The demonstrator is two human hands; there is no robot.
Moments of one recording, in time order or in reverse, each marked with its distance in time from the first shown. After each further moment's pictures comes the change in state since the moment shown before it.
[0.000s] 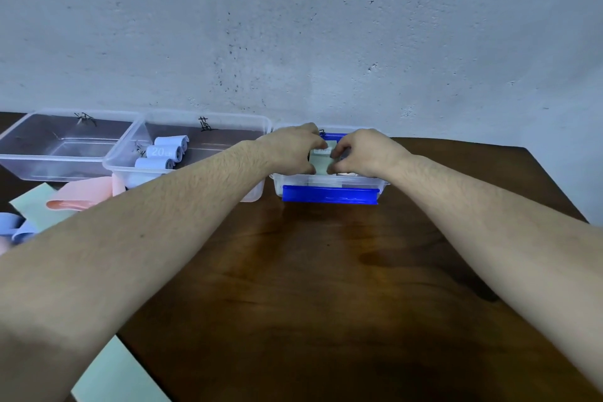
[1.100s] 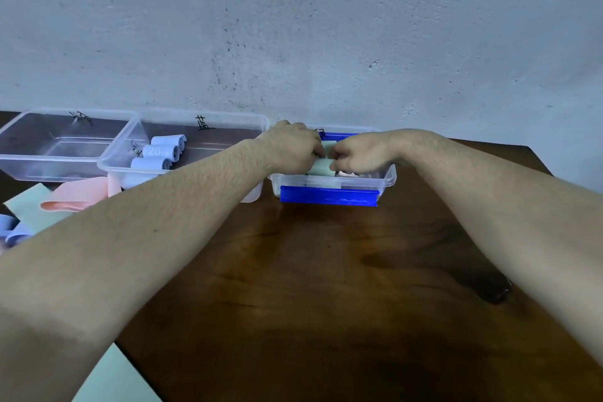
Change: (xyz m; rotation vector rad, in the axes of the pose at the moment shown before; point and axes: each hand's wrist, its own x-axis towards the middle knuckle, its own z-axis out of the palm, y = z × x) left_hand 0.007 -0.002 0.001 0.275 -0.043 0.061; right_hand 0.017 -0.002 -0.014 -0.199 -0.421 -0.093
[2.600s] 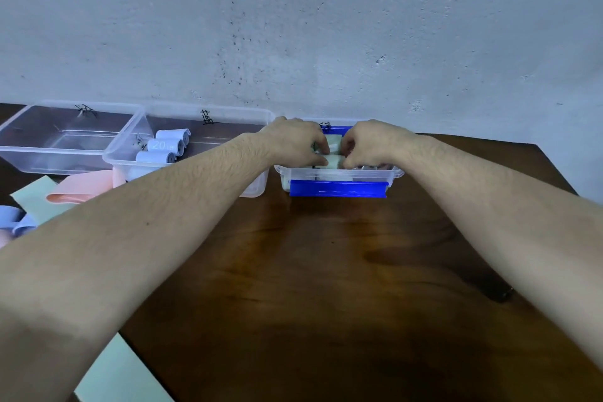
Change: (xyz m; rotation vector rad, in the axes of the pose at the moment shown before) left_hand -0.002 -0.007 0.001 -0.169 -0.004 -0.059; right_hand -0.003 -0.006 0.004 0.063 0.260 0.136
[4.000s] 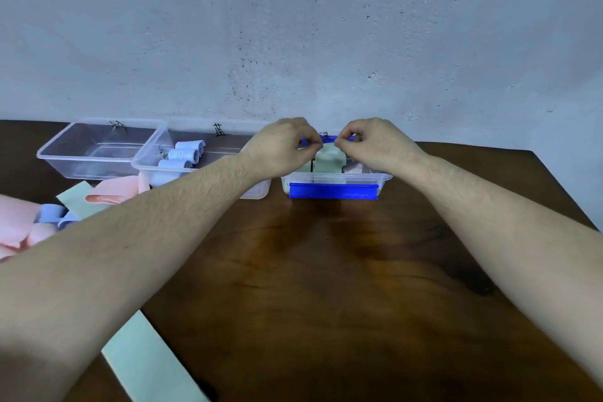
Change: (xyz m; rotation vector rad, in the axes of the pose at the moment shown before) left_hand -0.052 0.015 -0.012 -0.314 0.430 -0.001; right_hand -0.048 0.007 -0.004 0.463 0.330 -0.148
